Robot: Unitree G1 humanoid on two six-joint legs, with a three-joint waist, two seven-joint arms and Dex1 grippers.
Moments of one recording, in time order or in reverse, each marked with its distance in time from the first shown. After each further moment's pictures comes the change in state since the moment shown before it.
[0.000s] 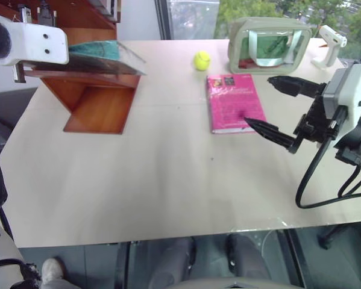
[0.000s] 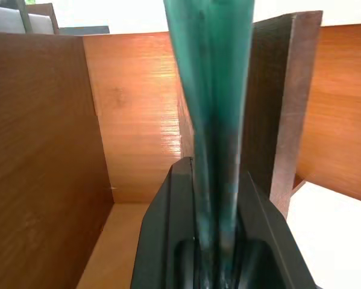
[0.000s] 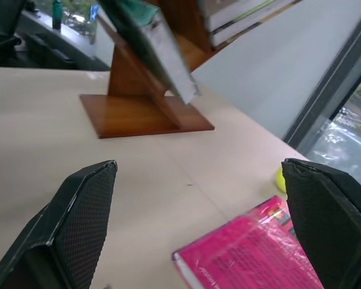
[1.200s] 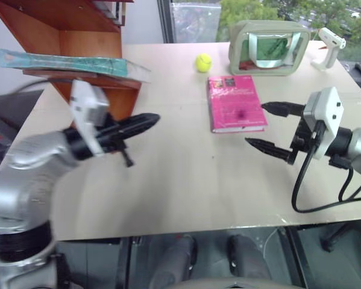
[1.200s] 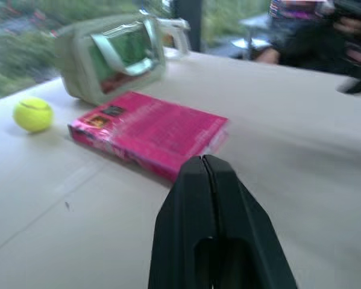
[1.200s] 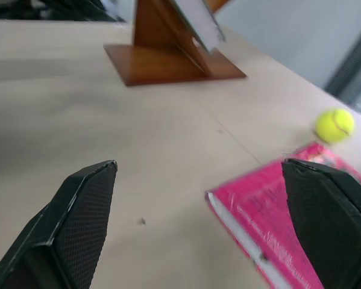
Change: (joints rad) left arm 1.018 -0.581 0.558 -1.363 -1.048 1.167 0.433; right arm 0.172 -0.005 0.003 0.051 -0.128 0.004 0.123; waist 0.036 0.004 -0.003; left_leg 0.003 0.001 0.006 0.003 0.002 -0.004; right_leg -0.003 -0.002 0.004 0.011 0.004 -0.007
